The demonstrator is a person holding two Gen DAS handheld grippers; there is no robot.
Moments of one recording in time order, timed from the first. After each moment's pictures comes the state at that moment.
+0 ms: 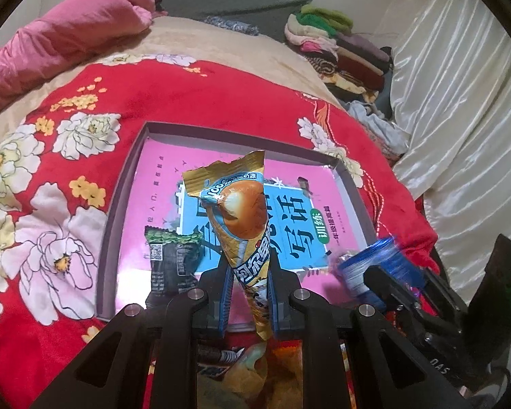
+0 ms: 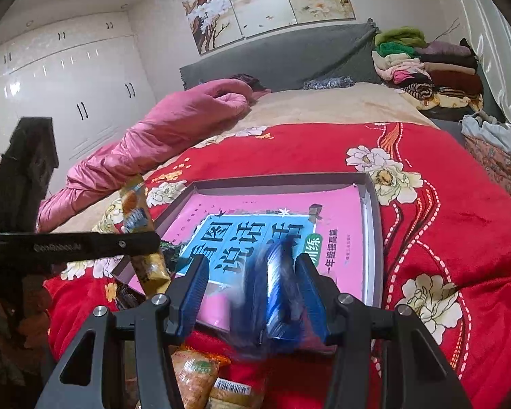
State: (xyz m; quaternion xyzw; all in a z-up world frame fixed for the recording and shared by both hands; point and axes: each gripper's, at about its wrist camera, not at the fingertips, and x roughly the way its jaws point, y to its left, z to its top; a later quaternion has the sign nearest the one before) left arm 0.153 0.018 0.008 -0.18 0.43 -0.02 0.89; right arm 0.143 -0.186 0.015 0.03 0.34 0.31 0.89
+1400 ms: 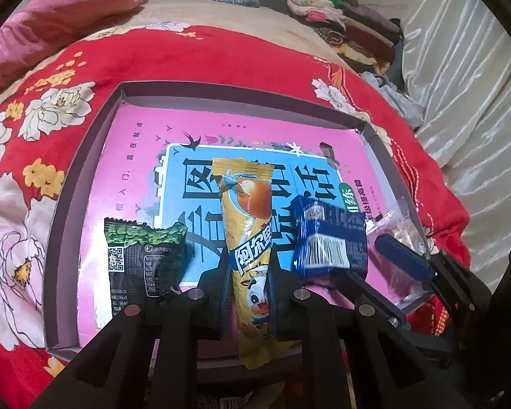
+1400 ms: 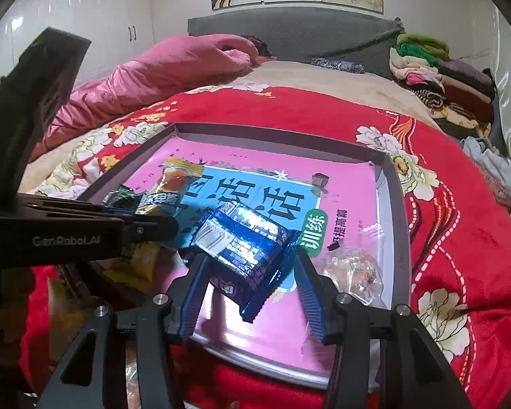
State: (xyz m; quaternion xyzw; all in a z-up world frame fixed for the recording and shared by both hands) left arm 0.196 0.002 -0.046 -0.15 0.48 -0.01 0.87; right arm 0.164 -0.143 -0.031 -0.10 0.38 0.29 0.87
